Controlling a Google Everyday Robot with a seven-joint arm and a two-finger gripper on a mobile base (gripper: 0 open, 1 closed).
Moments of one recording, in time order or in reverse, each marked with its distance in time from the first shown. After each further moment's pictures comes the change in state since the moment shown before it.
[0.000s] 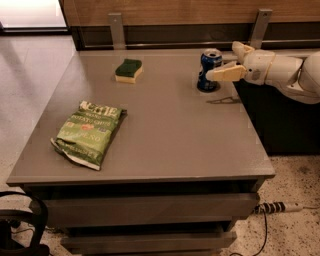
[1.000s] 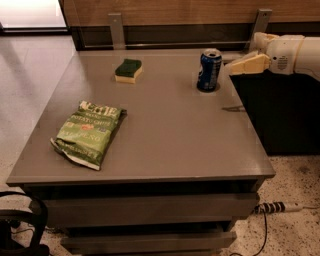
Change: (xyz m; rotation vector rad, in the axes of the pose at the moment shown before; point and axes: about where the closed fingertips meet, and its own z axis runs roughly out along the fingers) arm -0.034 0.005 -0.058 0.069 0.174 -0.021
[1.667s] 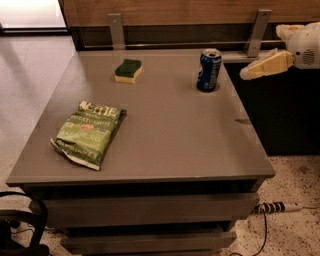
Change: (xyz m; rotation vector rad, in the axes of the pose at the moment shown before) arm -0.017 0.022 -0.055 0.079 0.213 -0.117
